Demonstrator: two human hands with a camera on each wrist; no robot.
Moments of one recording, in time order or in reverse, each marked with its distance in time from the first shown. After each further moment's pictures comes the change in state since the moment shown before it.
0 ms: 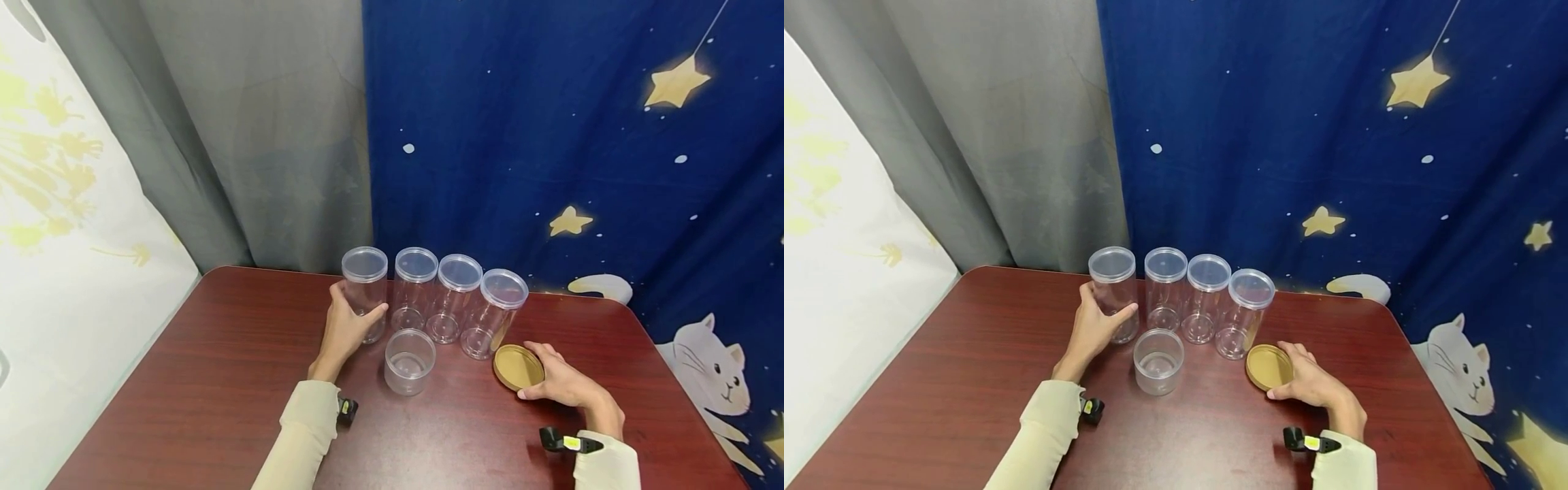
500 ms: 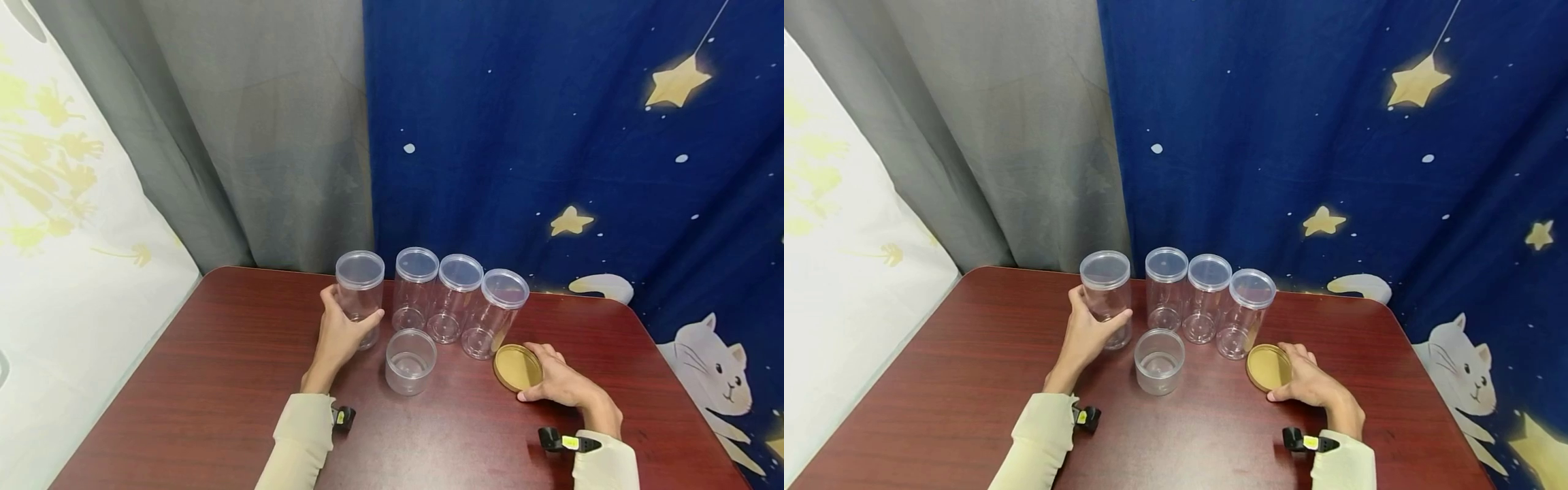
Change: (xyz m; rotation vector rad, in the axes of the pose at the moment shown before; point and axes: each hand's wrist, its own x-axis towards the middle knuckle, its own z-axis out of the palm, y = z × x) left_hand -0.013 0.004 -0.013 -0.051 0.009 -0.003; right_hand 0.003 0.003 0.005 -0.018 0.014 0.017
